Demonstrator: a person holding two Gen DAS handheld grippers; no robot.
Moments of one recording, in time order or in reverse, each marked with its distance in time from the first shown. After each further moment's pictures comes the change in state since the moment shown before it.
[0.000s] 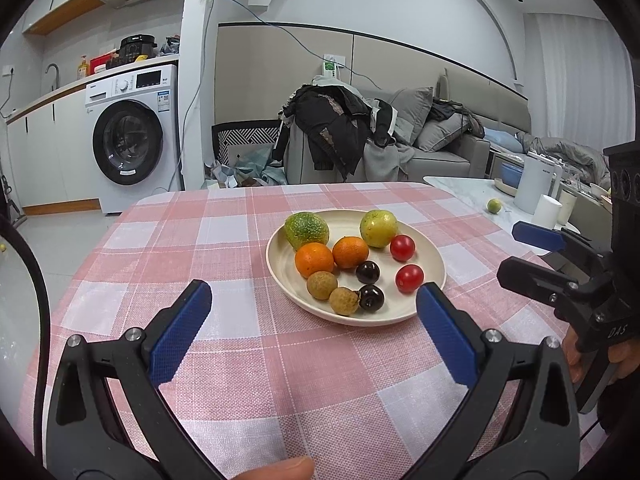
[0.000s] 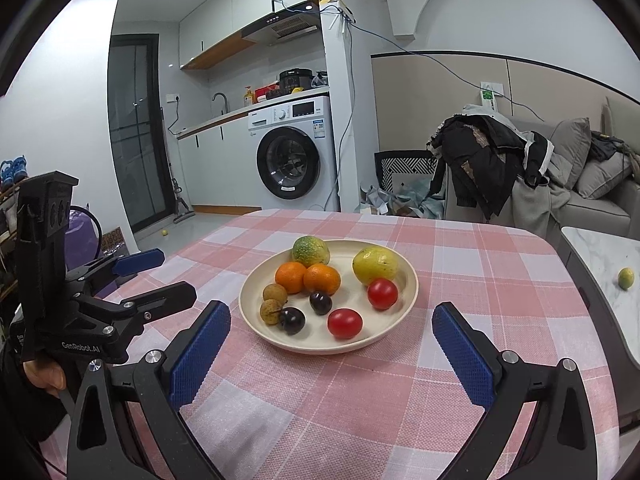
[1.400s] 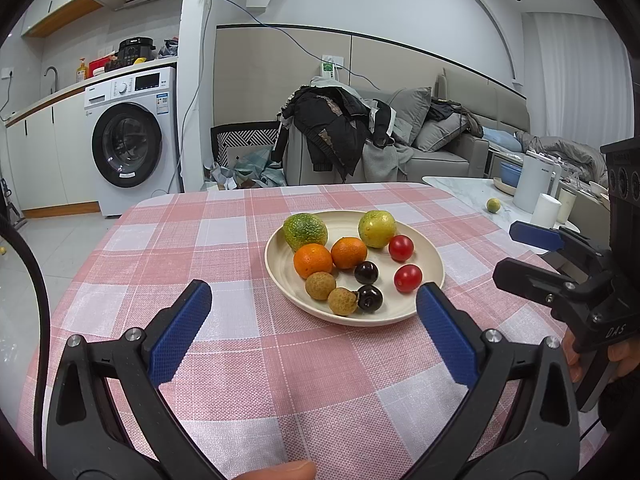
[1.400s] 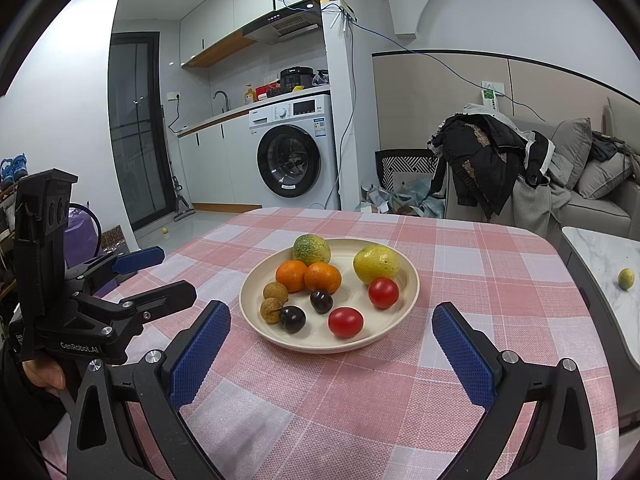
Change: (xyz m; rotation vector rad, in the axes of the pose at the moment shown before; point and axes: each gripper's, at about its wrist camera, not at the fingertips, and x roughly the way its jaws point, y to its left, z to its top) left arm 0.001 0.001 -0.001 0.000 -0.002 0.000; right arm 0.000 0.000 0.001 -0.002 0.003 0.000
